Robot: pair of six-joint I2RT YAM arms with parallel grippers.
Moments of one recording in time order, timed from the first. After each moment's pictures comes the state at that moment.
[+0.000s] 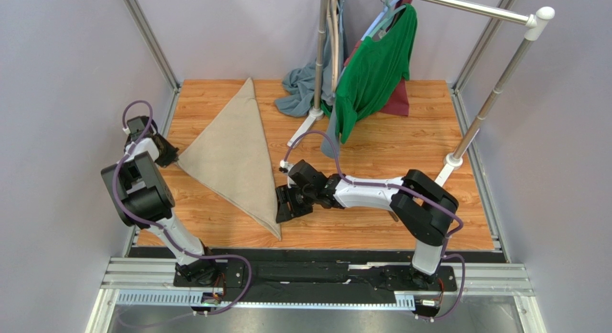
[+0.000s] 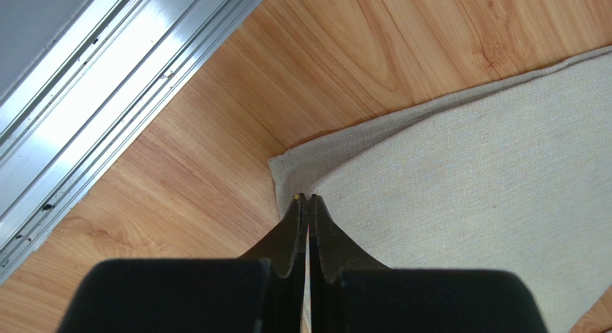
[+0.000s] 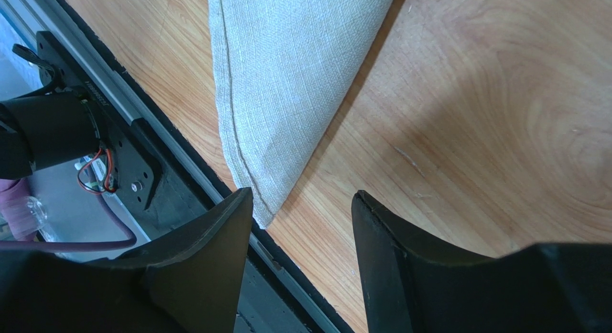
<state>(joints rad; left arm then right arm) 0.50 1.78 1.14 -0.33 0.08 -0.40 1.00 1.81 1.06 -0.11 -0.30 0.64</state>
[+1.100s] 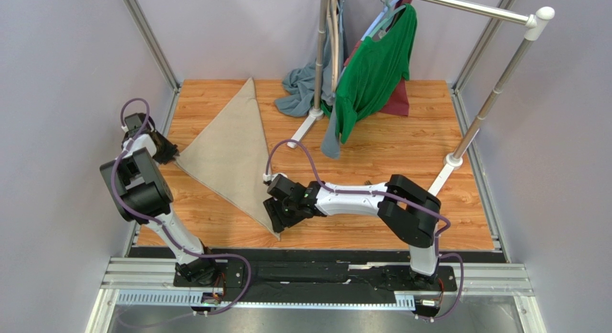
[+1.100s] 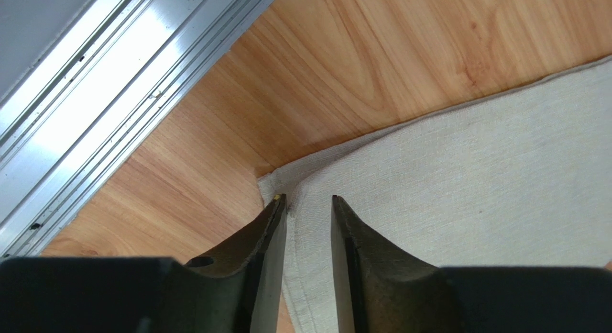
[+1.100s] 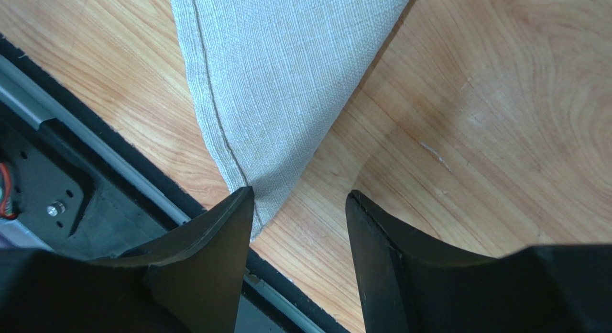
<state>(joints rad) 0.51 1.83 1.21 -0.36 0.11 -0.40 1.14 1.90 1.22 -0.33 -0.06 0.58</state>
